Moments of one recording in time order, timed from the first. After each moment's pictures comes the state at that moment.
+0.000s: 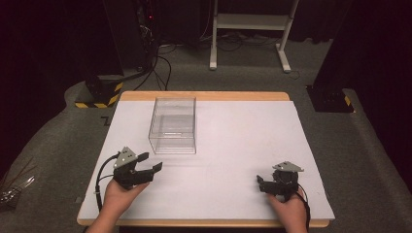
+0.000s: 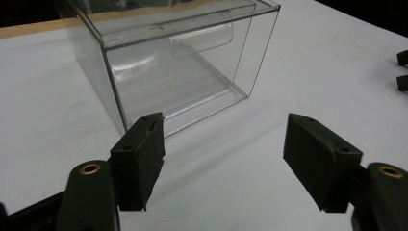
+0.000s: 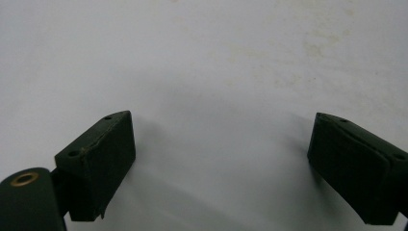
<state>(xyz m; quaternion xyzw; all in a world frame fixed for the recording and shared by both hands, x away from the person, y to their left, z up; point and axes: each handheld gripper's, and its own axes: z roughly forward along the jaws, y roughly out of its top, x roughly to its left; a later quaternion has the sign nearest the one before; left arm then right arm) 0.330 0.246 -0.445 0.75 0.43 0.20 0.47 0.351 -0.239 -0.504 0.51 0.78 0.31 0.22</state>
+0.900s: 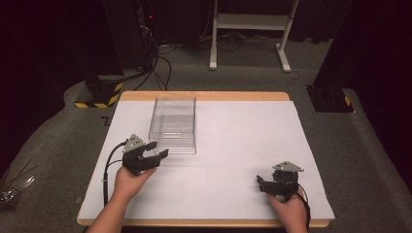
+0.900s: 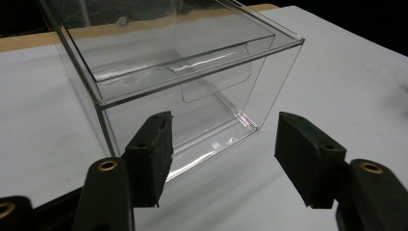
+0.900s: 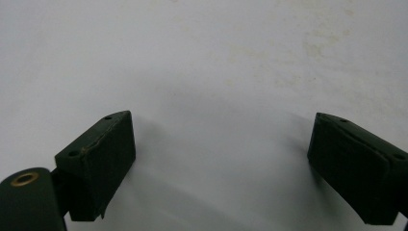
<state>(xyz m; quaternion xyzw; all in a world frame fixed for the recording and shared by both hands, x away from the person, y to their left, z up) 0.371 0.235 -0.445 0.74 0.43 0.19 0.48 0.351 -0.239 -0.504 0.51 0.78 0.31 0.22</state>
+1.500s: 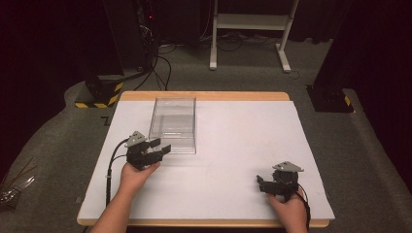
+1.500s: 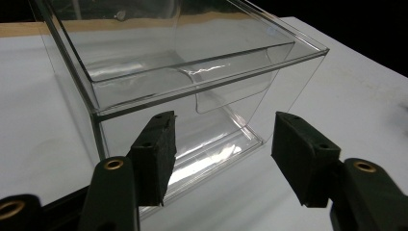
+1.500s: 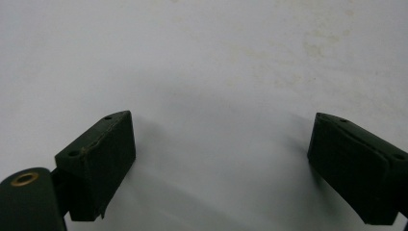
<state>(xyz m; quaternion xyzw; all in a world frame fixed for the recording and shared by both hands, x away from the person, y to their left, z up) 0.393 0.236 -0.460 0.72 0.45 0.17 0.50 0.351 -0.239 -0.504 0.51 0.78 0.31 0.22</state>
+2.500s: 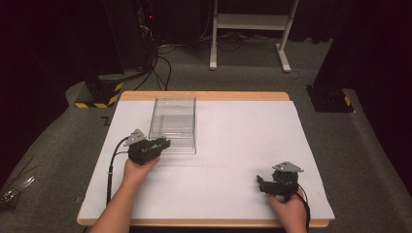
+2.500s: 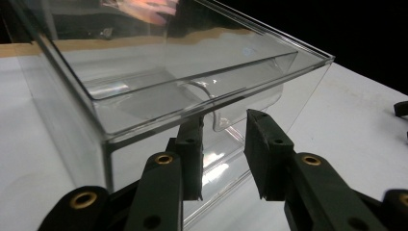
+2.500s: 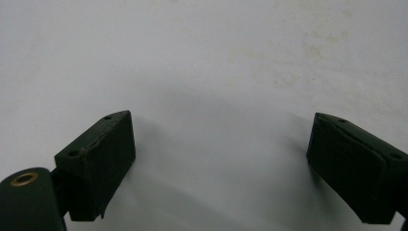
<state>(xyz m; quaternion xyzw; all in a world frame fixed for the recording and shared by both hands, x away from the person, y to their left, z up) 0.411 0.242 -0.478 0.71 0.40 0.16 0.55 0.351 -0.238 -0.504 0.51 0.77 0.31 0.22</state>
